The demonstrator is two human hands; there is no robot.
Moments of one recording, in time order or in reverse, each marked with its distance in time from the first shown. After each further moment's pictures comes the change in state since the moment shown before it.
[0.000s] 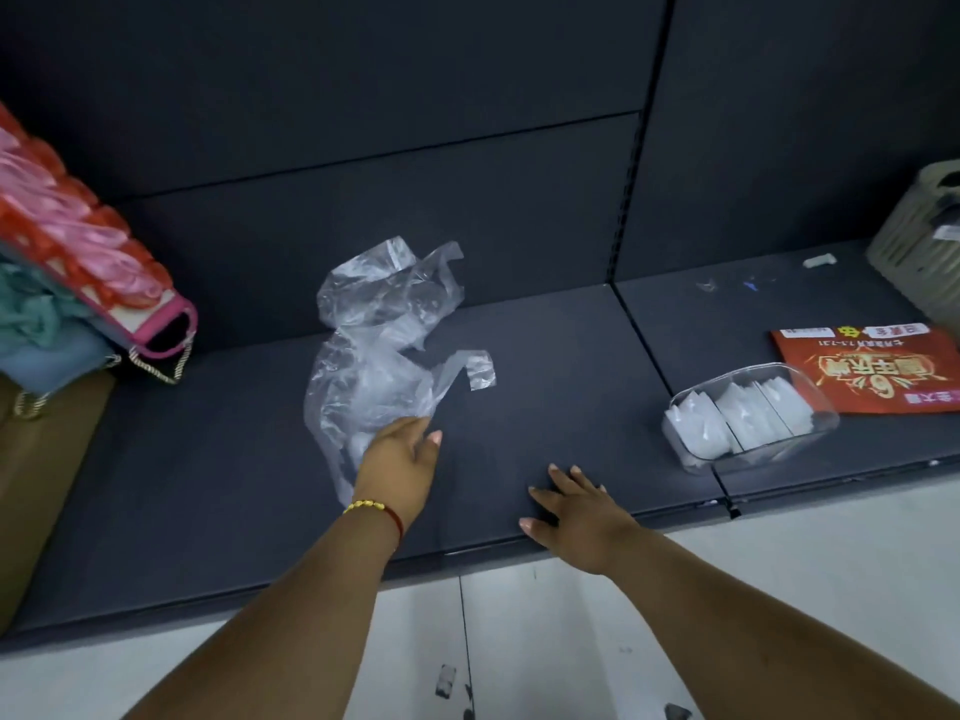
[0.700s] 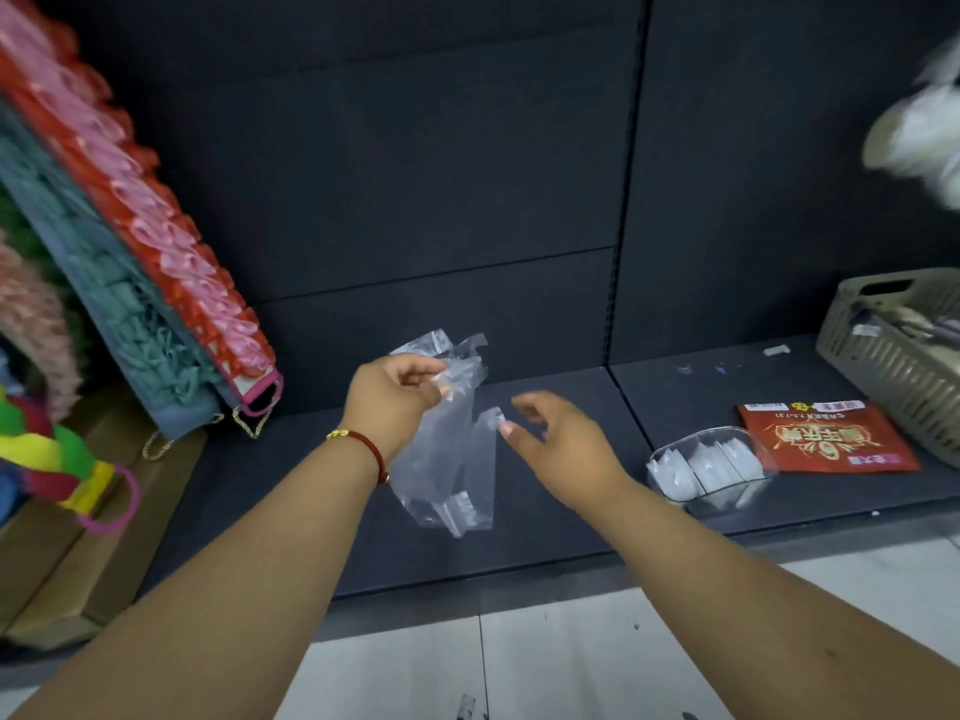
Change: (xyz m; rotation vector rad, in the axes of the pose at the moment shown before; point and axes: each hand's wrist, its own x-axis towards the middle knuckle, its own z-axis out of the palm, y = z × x) left_hand -0.066 0.125 -0.152 -0.478 0.151 0.150; right_hand -0.142 -0.090 -0.116 0.621 0.691 -0.274
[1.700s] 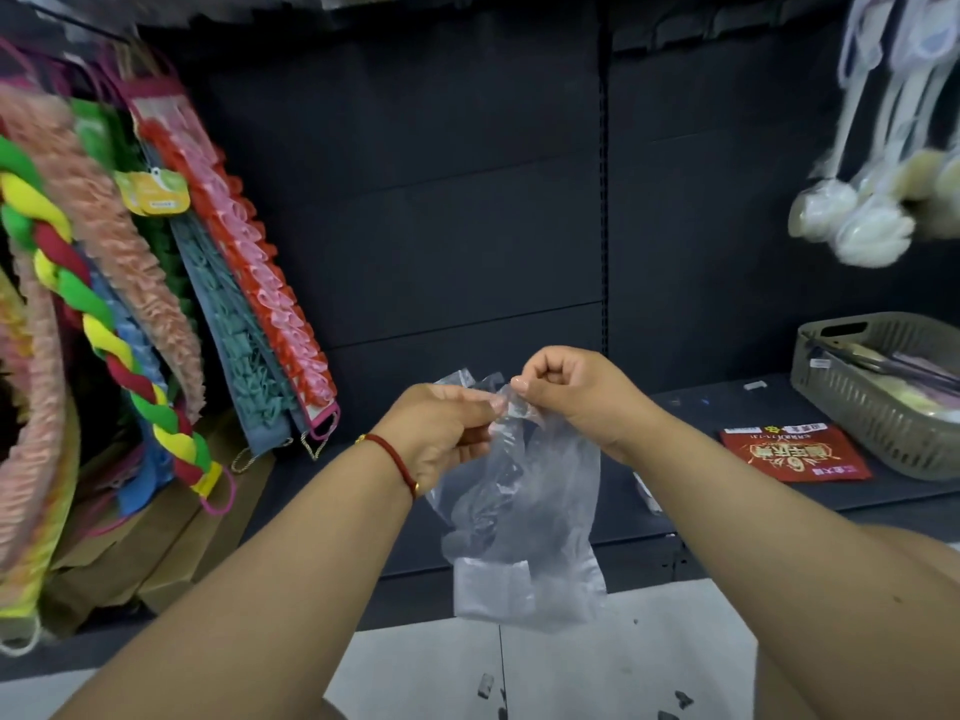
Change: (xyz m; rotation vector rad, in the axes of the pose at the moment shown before) left_hand -0.165 0.119 -0.017 -0.285 -0.209 -0.233; right_hand -0.111 -0.098 -0.093 0.438 -0.114 -0.299
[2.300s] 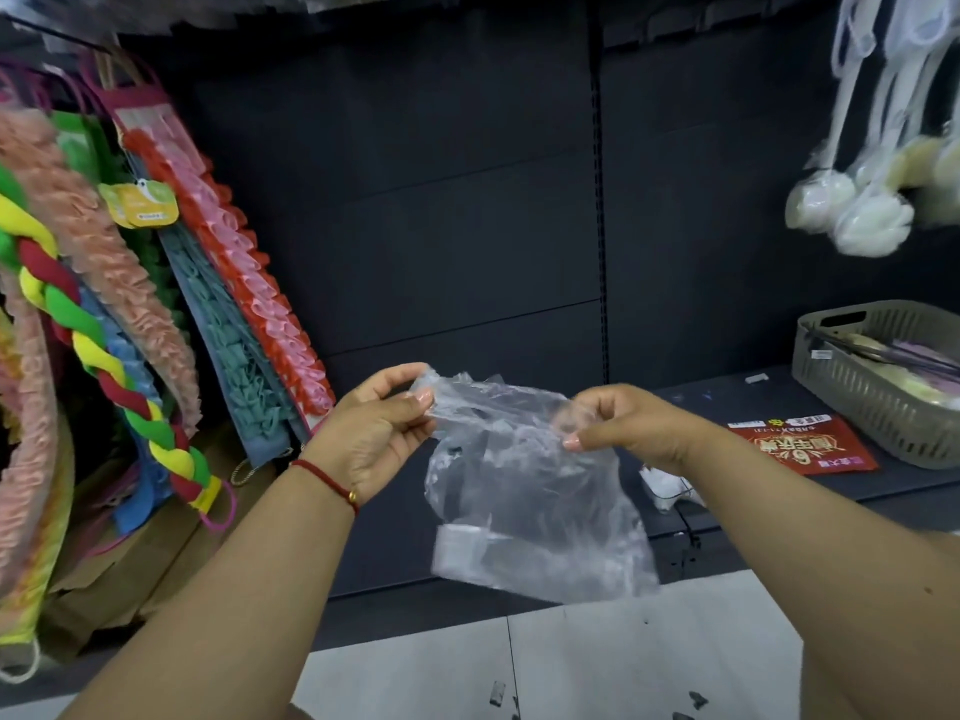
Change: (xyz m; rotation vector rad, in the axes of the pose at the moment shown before) left_hand 0.015 -0.003 -0.052 -0.344 0.028 0.131; right_hand 0.002 0.047 -0.037 0.021 -0.205 0.182
